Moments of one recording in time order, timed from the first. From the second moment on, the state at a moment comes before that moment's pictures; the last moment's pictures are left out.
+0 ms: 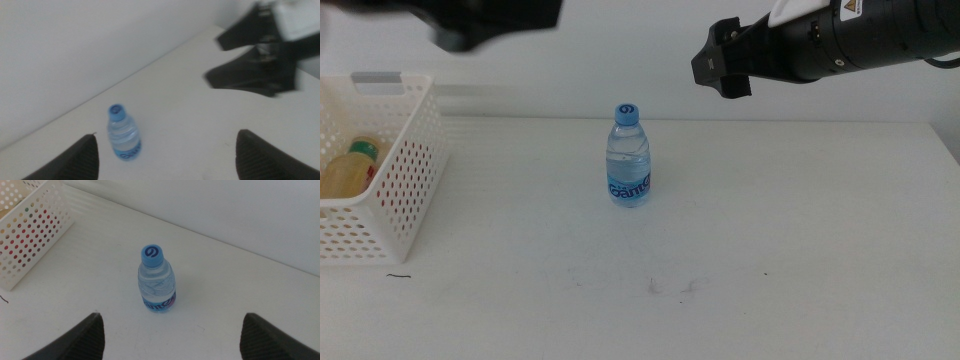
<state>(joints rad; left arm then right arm) -0.34 1.11 -1.43 -0.46 0.94 0.49 0.61 1.46 -1.44 -0.10 0.69 0.19</state>
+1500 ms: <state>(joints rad) -0.49 1.76 -0.78 -0.01 -0.64 -0.04 0.62 1.47 -1.44 -0.09 0.69 0.19</state>
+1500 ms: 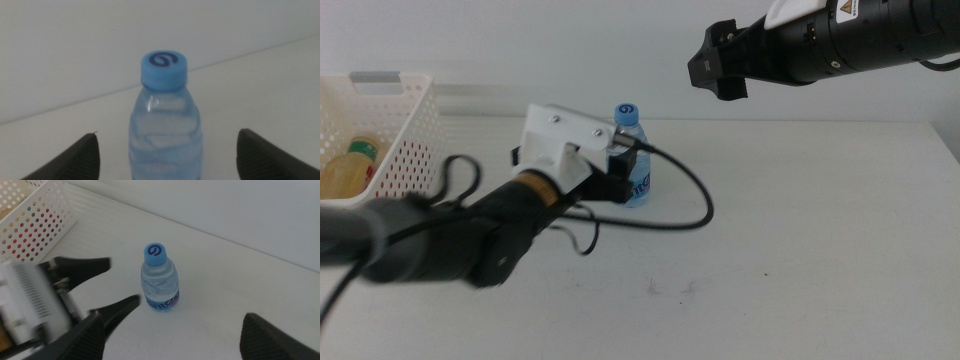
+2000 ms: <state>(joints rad) -0.48 2.12 -1.05 -0.01 -0.71 -0.04 0.62 1.47 -1.44 -0.09 0.69 0.19</state>
